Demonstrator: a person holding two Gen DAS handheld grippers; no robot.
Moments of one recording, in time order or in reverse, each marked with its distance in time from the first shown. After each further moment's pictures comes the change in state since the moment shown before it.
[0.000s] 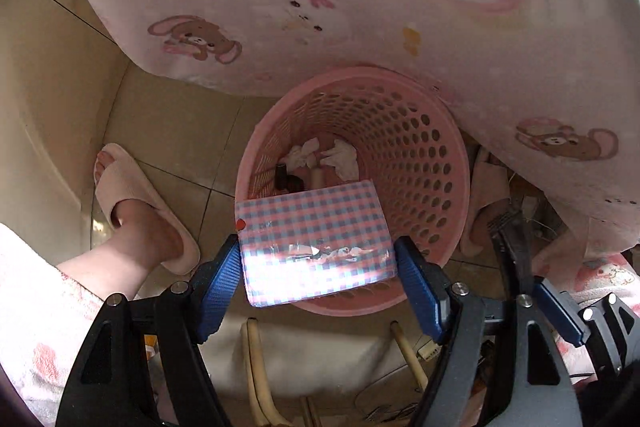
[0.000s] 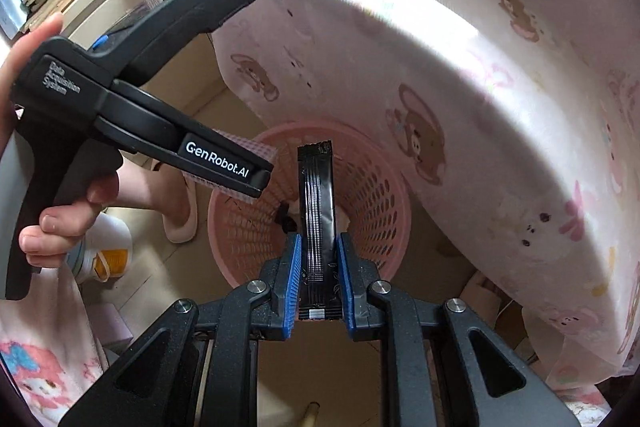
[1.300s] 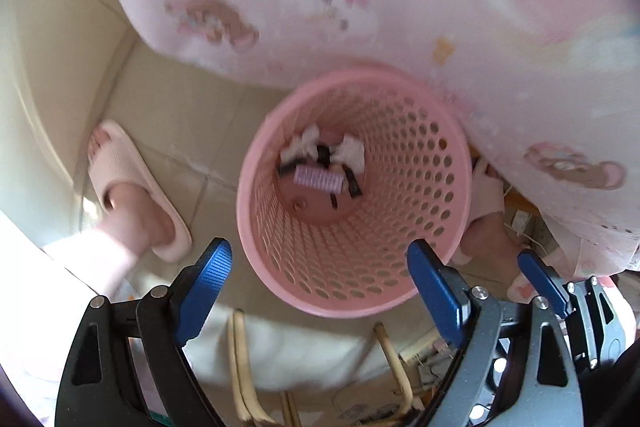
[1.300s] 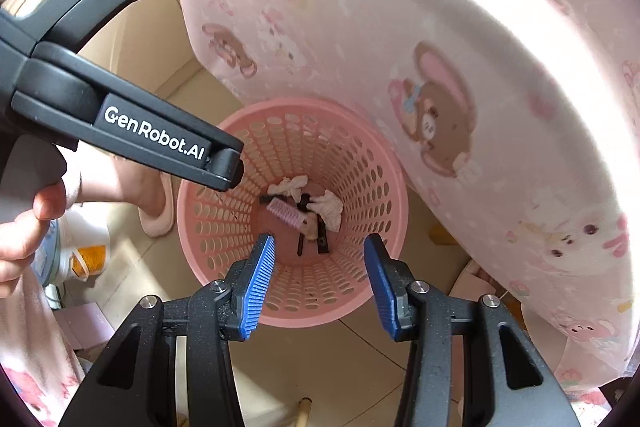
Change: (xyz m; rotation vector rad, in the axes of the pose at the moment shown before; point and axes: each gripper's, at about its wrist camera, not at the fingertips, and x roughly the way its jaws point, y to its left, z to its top) left arm -0.005 0.011 0.005 -0.069 -0.016 -0.021; right arm 0.028 -0.003 0.012 0.019 0.027 -0.072
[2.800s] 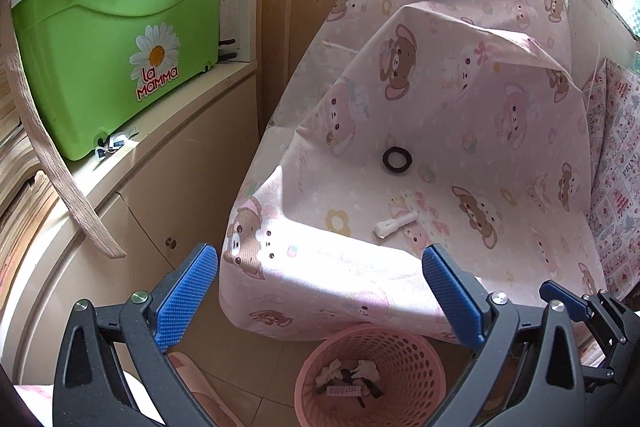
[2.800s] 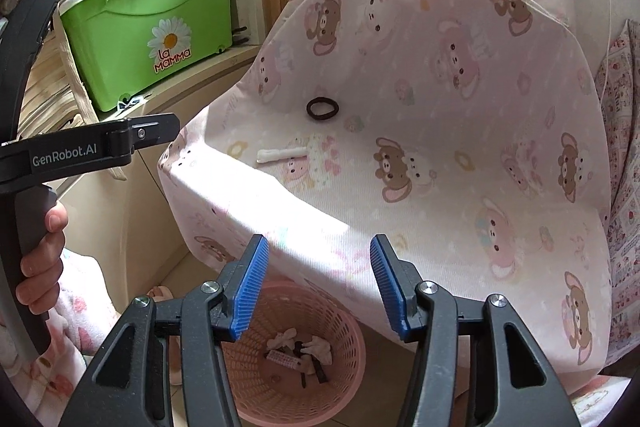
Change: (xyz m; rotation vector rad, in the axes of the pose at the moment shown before) left arm -0.202 -0.024 -0.039 0.195 -0.914 0.063; right arm -0.131 -0.041 0.013 0.221 -0.564 -0.080
